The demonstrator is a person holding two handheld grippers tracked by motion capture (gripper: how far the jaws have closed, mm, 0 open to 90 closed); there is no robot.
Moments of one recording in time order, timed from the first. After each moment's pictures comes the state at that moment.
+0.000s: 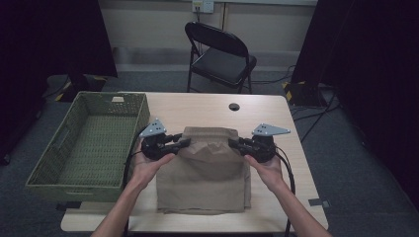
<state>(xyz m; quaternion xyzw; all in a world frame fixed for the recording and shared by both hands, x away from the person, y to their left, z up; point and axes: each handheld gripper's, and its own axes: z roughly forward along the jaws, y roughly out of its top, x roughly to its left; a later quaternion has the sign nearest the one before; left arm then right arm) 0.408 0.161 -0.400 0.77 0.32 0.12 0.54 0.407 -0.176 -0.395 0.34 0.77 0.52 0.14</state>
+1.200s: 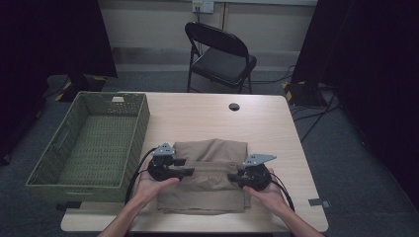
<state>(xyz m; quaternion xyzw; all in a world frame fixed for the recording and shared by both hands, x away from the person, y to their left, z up) 0.391 0.149 -0.464 0.82 0.33 0.04 0.47 0.371 -0.177 -0.468 0.32 0.85 0.42 0.10</state>
